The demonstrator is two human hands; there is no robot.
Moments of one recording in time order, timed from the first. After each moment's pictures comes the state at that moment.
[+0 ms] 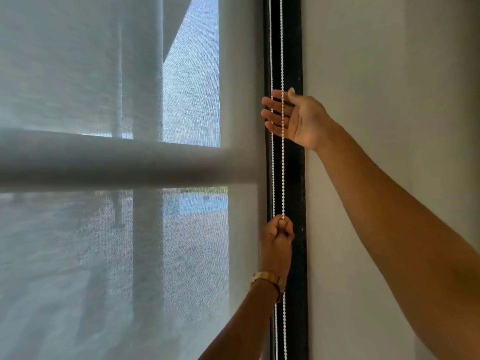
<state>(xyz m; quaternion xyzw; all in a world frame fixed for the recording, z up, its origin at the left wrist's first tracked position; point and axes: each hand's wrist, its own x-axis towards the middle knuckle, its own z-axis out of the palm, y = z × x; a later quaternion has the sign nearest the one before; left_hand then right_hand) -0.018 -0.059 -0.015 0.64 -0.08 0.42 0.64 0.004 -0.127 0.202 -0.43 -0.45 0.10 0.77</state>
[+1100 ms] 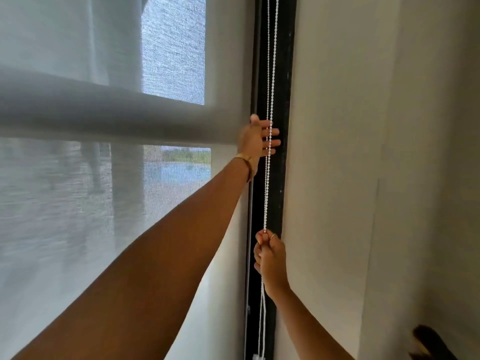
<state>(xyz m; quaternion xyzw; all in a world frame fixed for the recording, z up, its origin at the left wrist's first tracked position) -0.005 -0.040 0.085 0.65 -0.08 0.35 0.67 0.020 -0.100 -0.145 -0.61 -0.27 -0.05 0.74</state>
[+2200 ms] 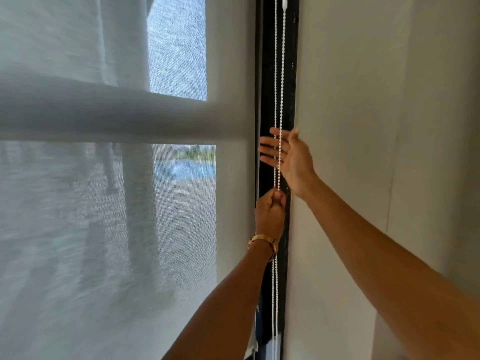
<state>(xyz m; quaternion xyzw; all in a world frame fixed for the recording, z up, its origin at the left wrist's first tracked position) 0.024 -0.067 -0.058 0.66 -0.03 0.45 0.60 0.048 -0.120 0.047 -0.49 -0.40 0.00 0.77</state>
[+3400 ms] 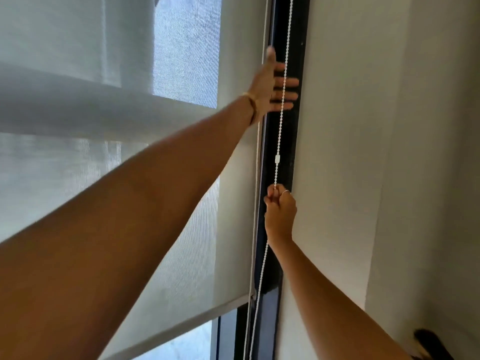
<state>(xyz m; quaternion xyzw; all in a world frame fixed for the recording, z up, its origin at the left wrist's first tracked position) -0.050 -0.043 0.184 0.70 -0.15 0.31 0.62 0.004 -0.085 -0.047 -0.60 -0.28 -0.27 0.70</state>
